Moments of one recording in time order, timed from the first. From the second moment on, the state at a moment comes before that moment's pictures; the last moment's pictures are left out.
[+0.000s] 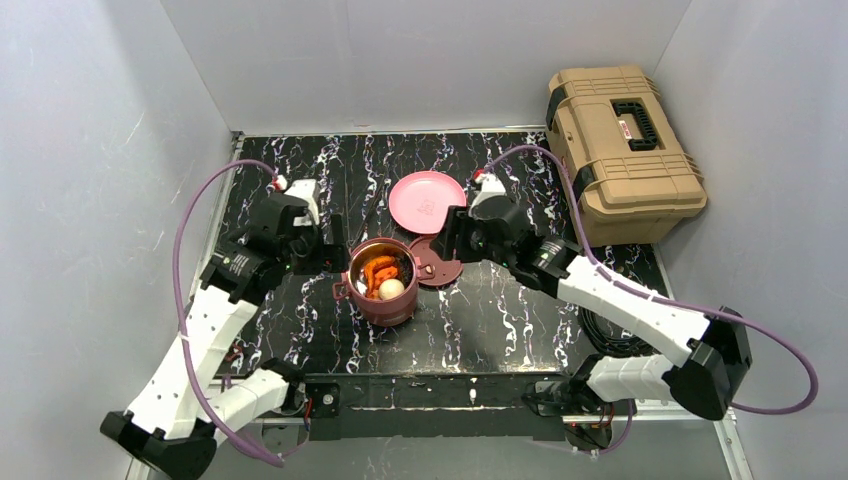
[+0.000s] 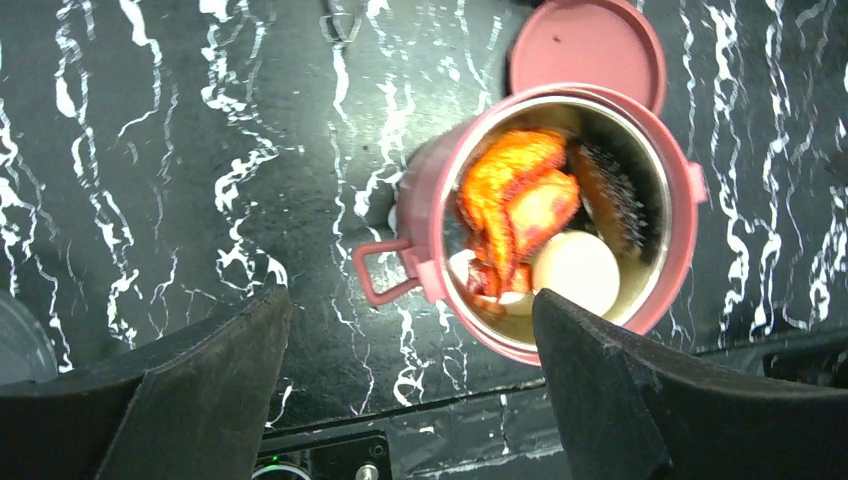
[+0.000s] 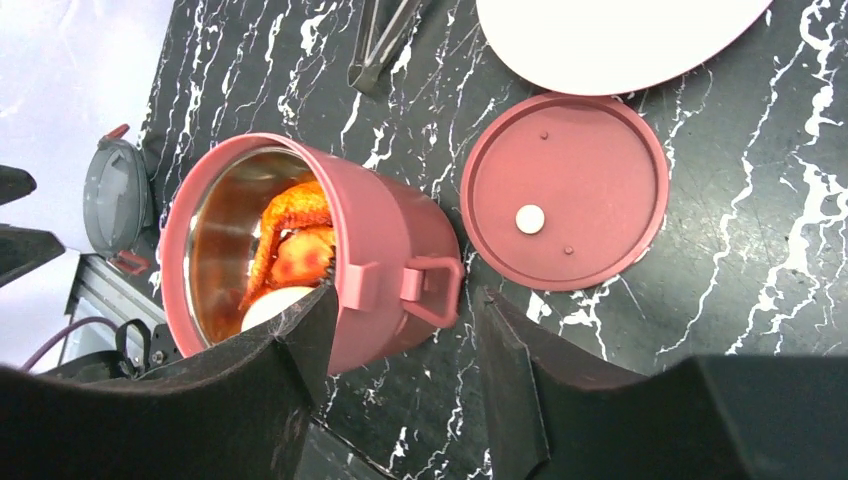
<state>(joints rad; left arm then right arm) -0.48 0.97 1.20 -1.05 -0.11 -0.36 0.87 1.21 1.00 -0.30 0.10 0.66</state>
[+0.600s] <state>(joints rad) -0.31 0.86 0.96 -0.85 -0.20 -0.34 1.09 1.56 1.38 -0.63 0.38 0.63</state>
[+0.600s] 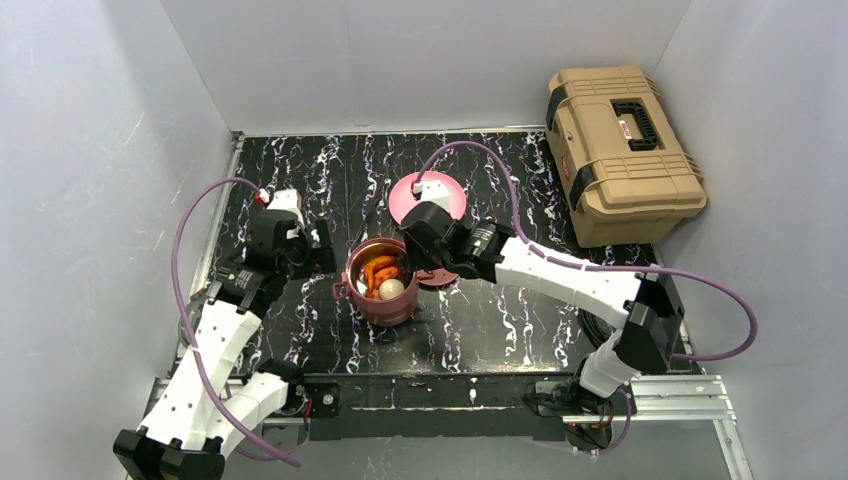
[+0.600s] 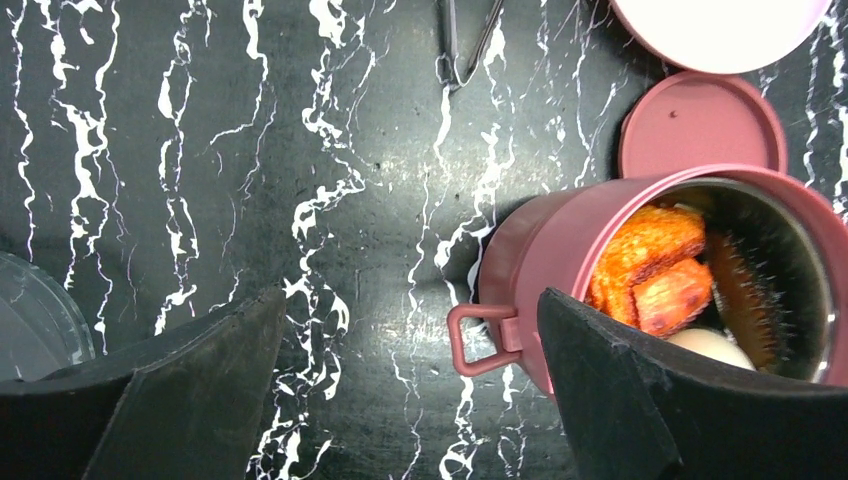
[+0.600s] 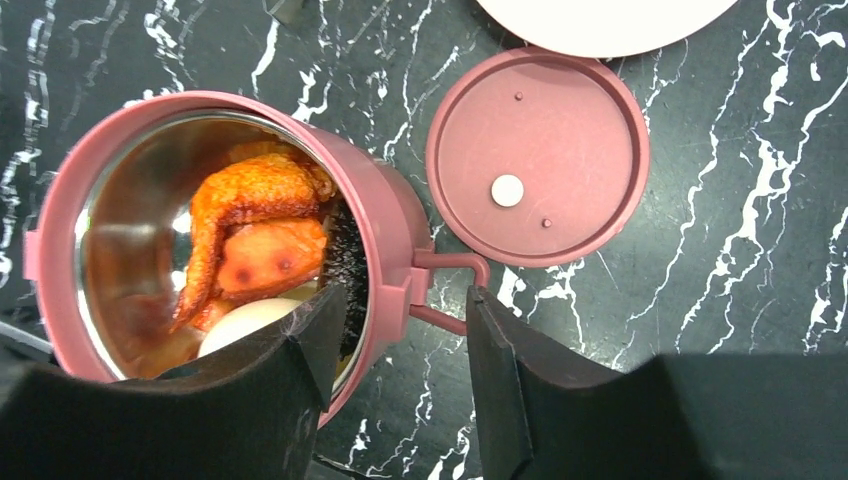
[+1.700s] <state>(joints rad) -0.30 0.77 0.76 -0.79 -0.20 -0.48 1.13 1.71 1.48 -0.75 0.45 0.63</state>
